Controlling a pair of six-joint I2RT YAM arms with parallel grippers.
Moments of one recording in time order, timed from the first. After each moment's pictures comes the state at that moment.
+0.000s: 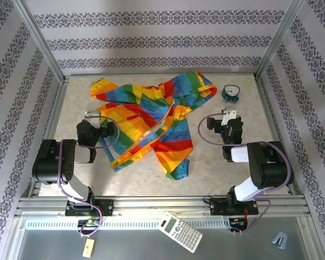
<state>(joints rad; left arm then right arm) 0.07 1.61 0.38 0.90 0.13 0.00 0.03 1.55 0.38 0.87 0.04 0.03</state>
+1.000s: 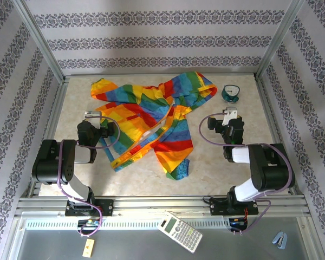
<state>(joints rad) 0.06 1.60 0.38 0.88 0.12 0.00 0.02 1.50 0.39 0.80 0.03 0.03</state>
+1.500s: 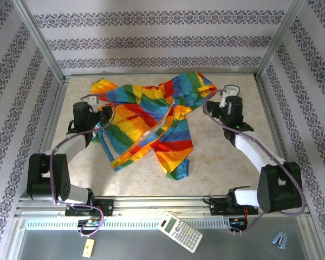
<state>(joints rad) 0.04 1.43 0.74 0.23 0.17 -0.13 0.17 1.33 0.80 0.04 0.05 0.20</state>
